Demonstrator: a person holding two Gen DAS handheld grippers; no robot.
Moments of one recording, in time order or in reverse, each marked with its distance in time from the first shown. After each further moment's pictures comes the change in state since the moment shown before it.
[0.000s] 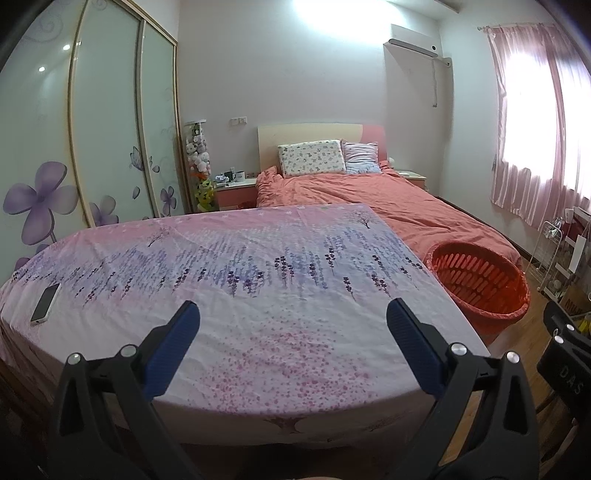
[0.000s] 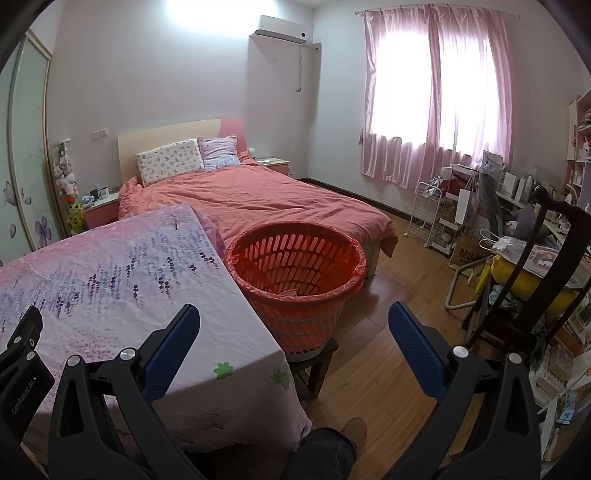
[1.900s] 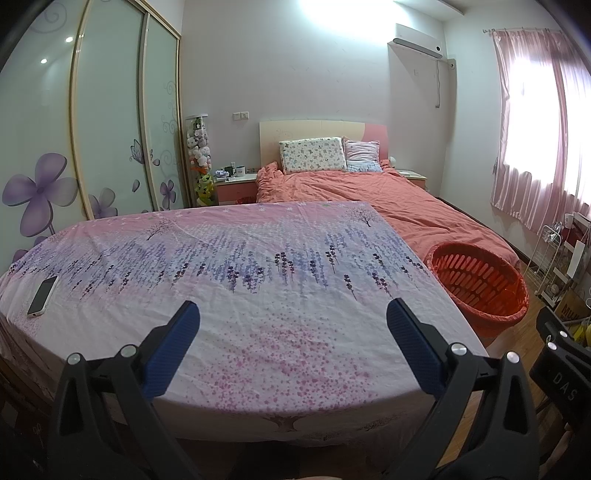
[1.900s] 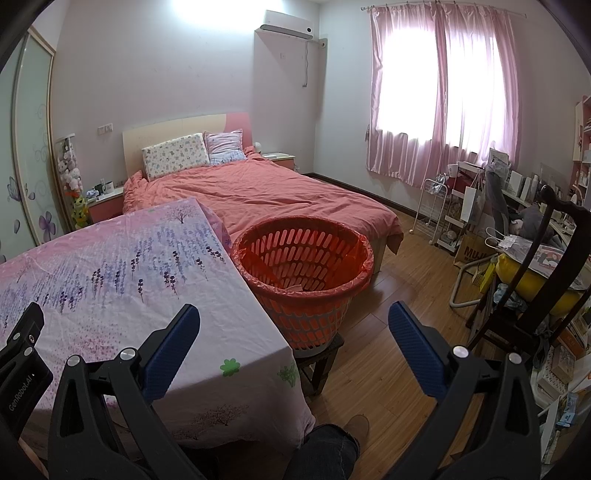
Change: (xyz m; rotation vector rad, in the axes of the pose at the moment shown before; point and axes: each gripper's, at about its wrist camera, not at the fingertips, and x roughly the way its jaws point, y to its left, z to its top) left arm 0.002 0.001 0.000 -0.024 0.012 -0.004; right arm 0.003 0.006 0.002 -0.007 0.011 0.020
